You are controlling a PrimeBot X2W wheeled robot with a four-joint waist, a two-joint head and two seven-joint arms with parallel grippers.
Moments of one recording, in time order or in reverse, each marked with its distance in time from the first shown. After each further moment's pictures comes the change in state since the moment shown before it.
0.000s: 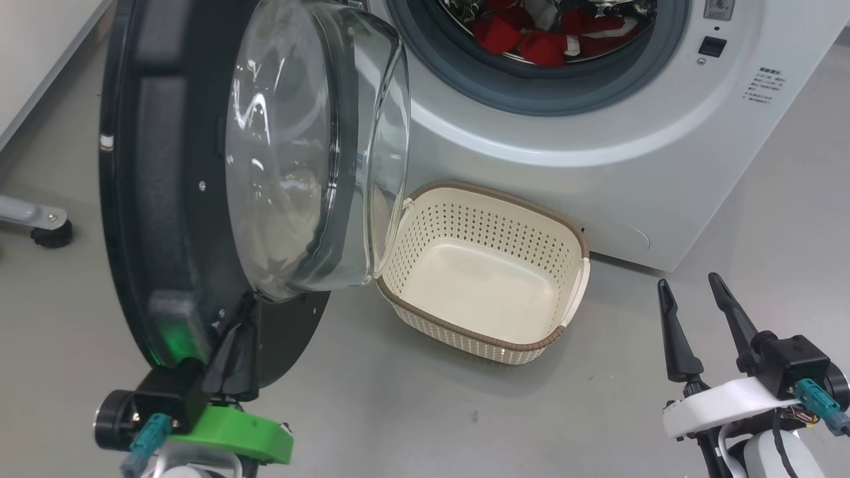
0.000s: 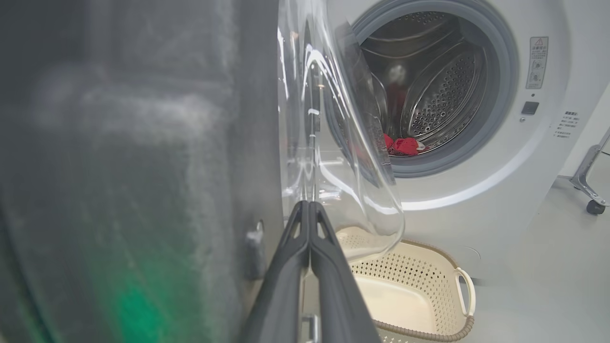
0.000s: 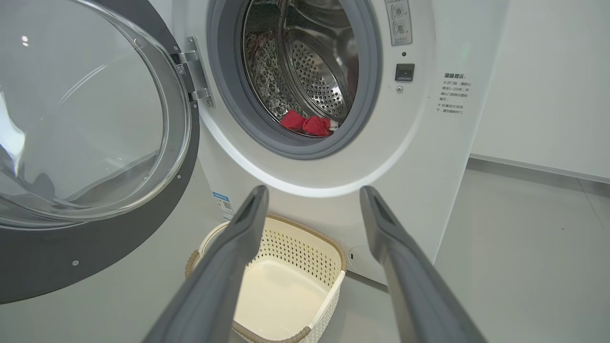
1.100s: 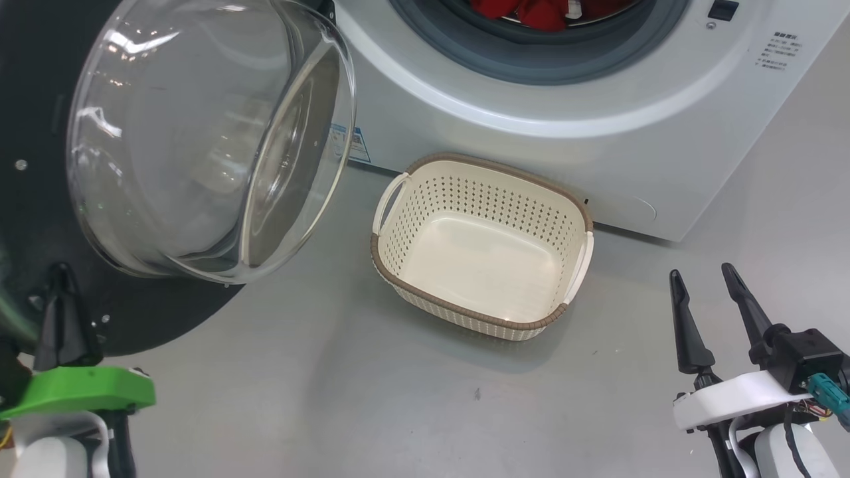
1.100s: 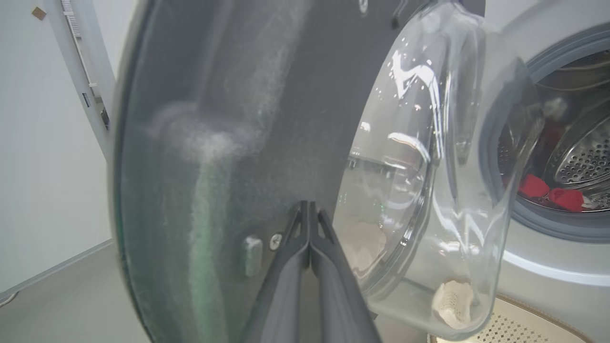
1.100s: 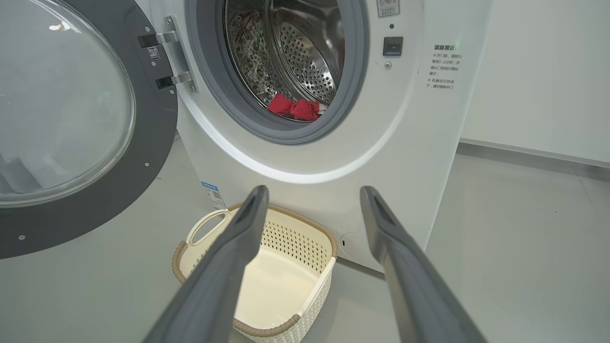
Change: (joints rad) left arm -0.077 0.014 0.342 0.122 -0.076 0.009 -0.044; right arm -0.007 -0.013 -0.018 -0.019 -0.007 0.000 0.000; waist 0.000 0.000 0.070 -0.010
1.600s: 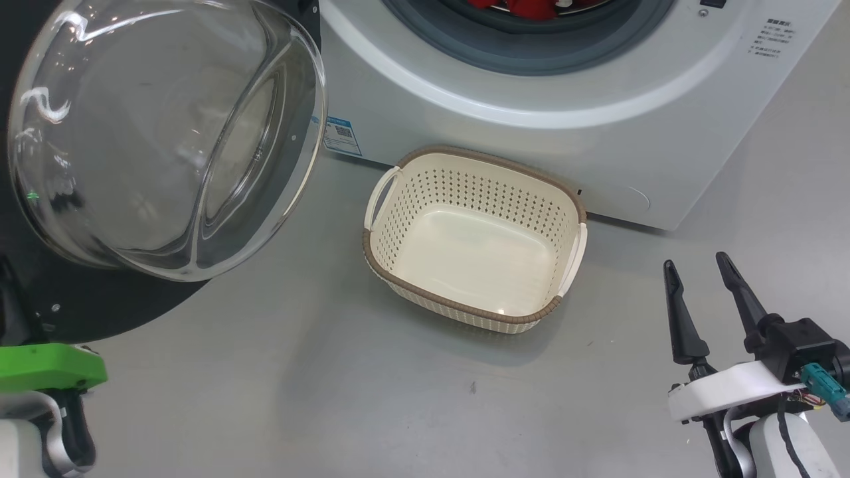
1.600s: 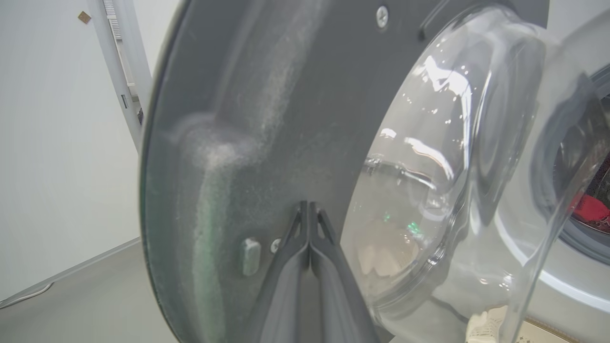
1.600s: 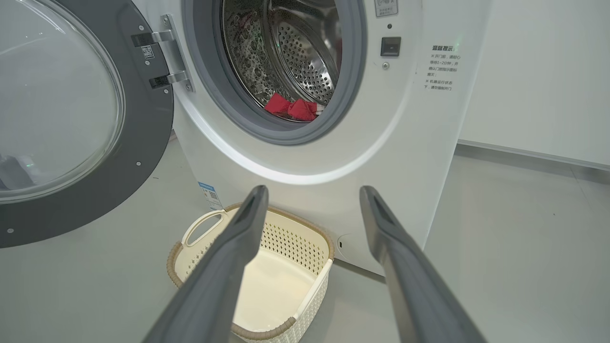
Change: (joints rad) left arm -0.095 0.031 0.099 0.119 -0.016 0.004 -0.009; right arm -0.027 -0.009 0.017 0.004 -0.007 0.000 0.000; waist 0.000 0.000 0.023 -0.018
